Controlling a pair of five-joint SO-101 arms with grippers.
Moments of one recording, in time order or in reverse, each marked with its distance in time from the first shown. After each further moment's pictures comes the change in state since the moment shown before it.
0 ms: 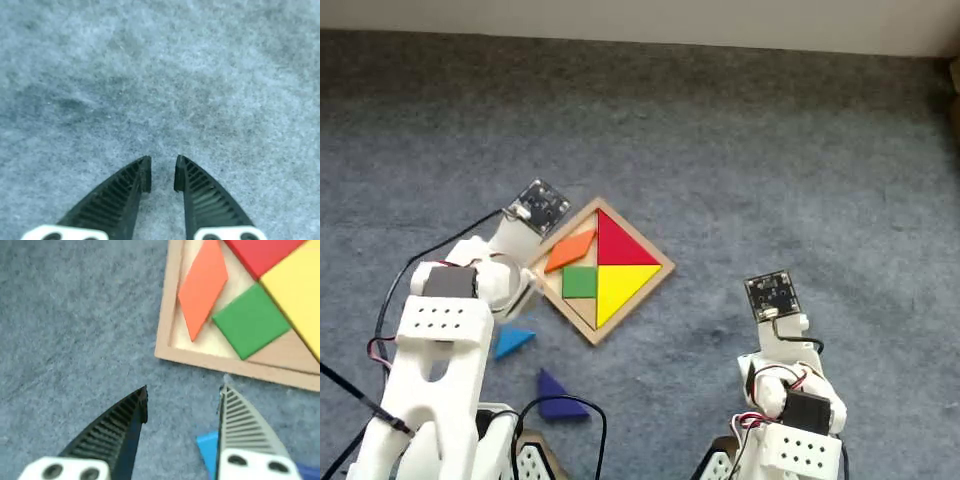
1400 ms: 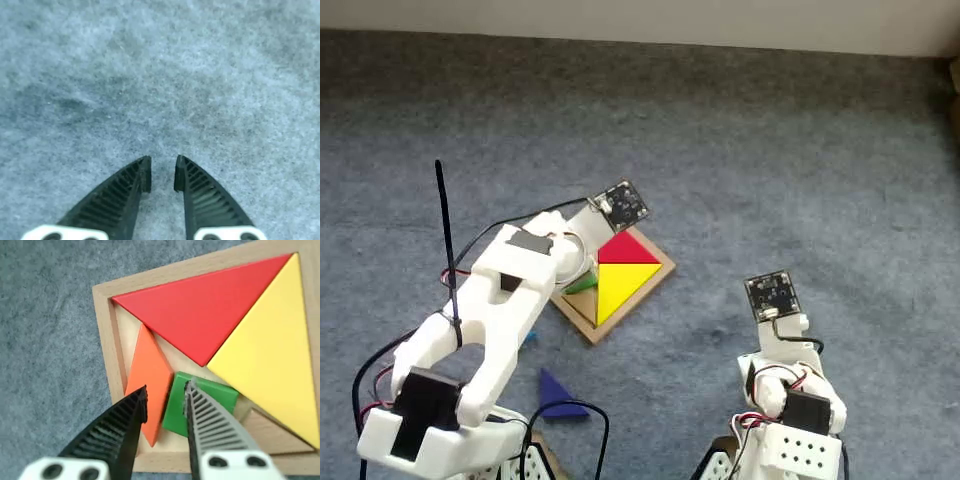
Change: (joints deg) left arm 16.2 31.7 -10.5 -17.2 -6.8; right arm 0.0 0.0 0.0 0.0 0.0
